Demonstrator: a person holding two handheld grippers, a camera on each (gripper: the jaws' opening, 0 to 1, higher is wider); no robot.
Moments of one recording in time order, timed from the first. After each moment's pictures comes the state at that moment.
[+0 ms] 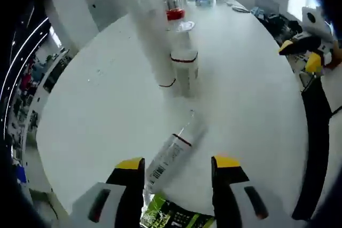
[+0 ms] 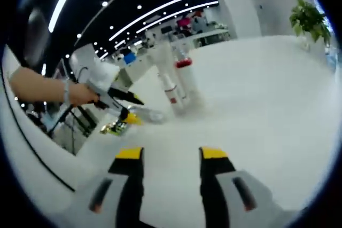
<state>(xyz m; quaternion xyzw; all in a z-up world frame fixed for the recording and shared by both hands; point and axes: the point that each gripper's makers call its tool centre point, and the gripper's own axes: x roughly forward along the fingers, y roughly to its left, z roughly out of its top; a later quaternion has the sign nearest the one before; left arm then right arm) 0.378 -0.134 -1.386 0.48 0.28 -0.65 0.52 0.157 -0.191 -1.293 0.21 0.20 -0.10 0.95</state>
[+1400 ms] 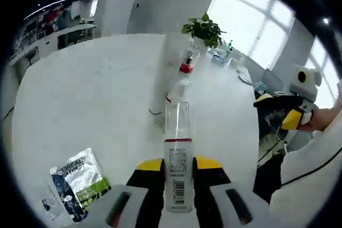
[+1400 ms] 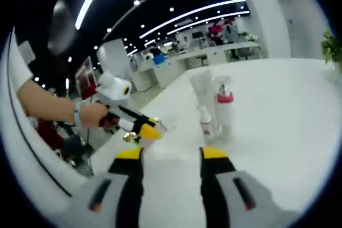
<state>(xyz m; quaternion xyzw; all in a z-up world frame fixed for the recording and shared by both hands) 0.316 -0.111 -1.302 0.10 0.39 -0.68 0.61 0.223 -0.166 -1.236 0.16 0.18 0.04 0.97</state>
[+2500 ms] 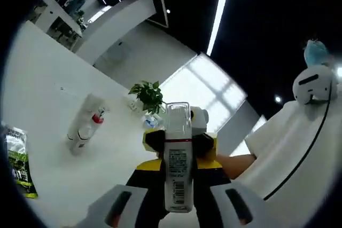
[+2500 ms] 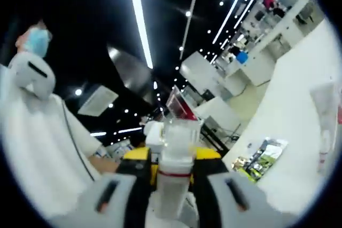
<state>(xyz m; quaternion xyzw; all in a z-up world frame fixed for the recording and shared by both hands) 0.213 -0.079 -1.143 -0.24 0.35 -0.78 0.47 0.264 -0.054 -1.111 0.35 0.08 0.40 0.84</state>
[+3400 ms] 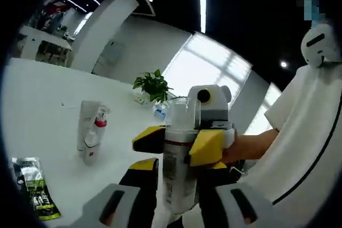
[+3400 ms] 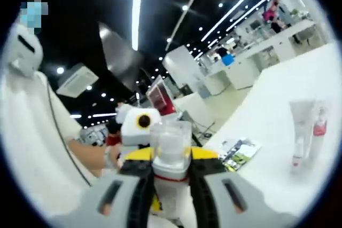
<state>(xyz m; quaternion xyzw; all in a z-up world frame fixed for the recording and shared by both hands) 0.208 -0.102 -1.173 -0.07 0.30 -0.76 0.57 0.262 -0.072 -1.137 0.26 0.13 0.27 0.92</state>
